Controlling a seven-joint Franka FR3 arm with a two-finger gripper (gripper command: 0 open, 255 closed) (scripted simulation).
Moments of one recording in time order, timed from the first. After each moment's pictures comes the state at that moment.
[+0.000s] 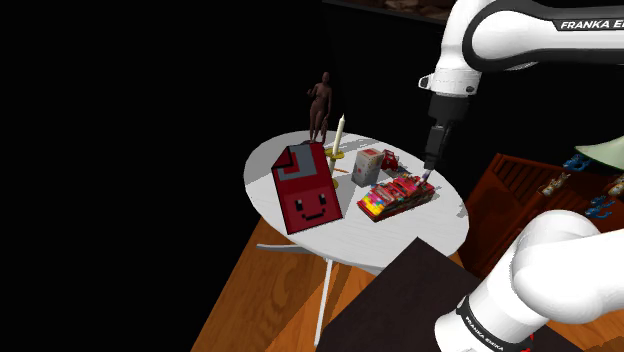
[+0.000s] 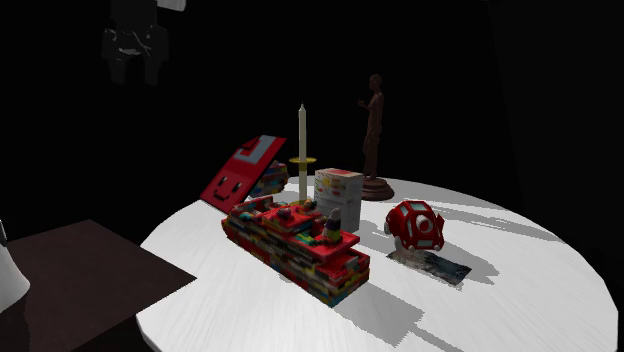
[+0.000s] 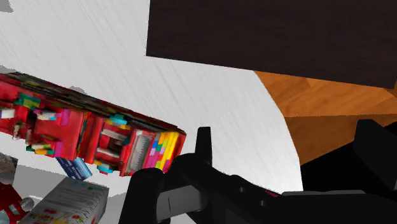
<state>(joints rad) 0.00 -0.75 -0.17 -2.49 -0.14 1.58 -0.30</state>
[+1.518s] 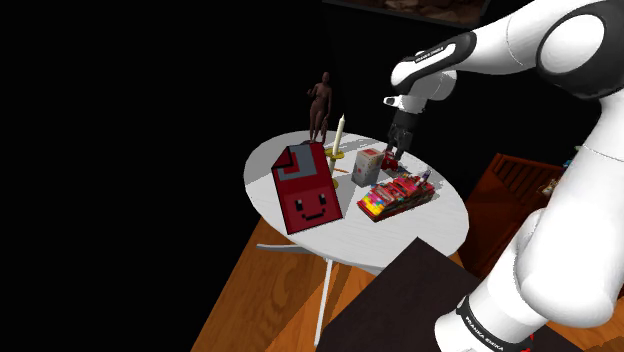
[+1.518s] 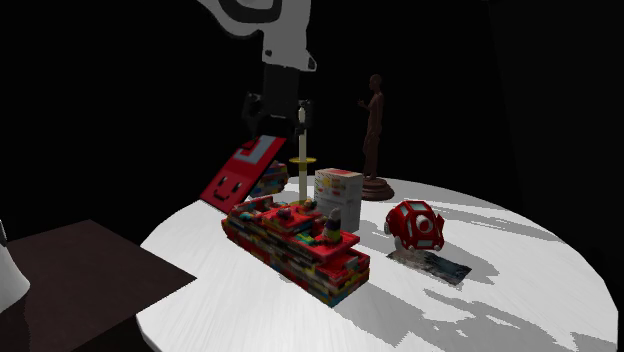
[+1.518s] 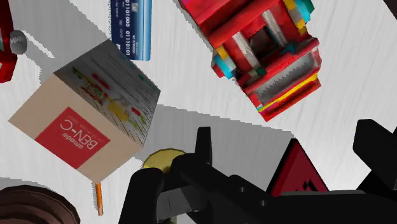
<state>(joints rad) 0.12 0.11 -0.69 -2.04 0.14 2.01 -1.45</state>
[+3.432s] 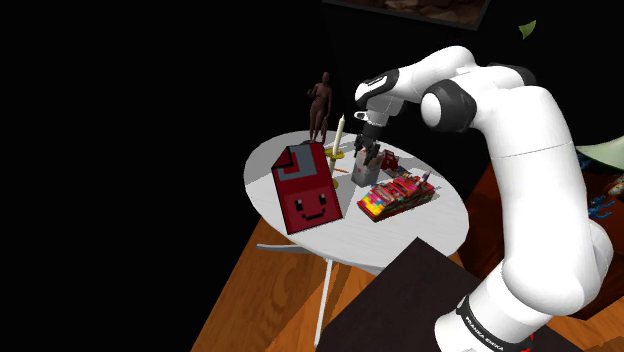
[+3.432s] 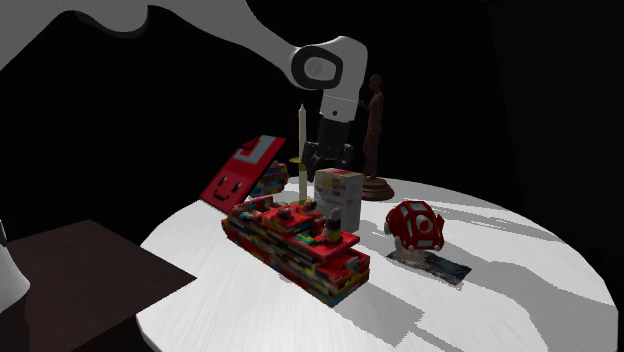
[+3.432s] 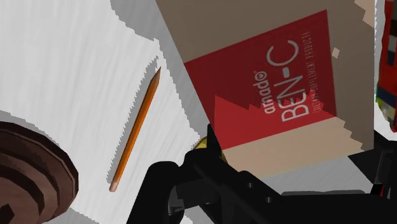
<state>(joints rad) -0.15 0.73 -0.50 -1.45 0.50 1.92 -1.92</state>
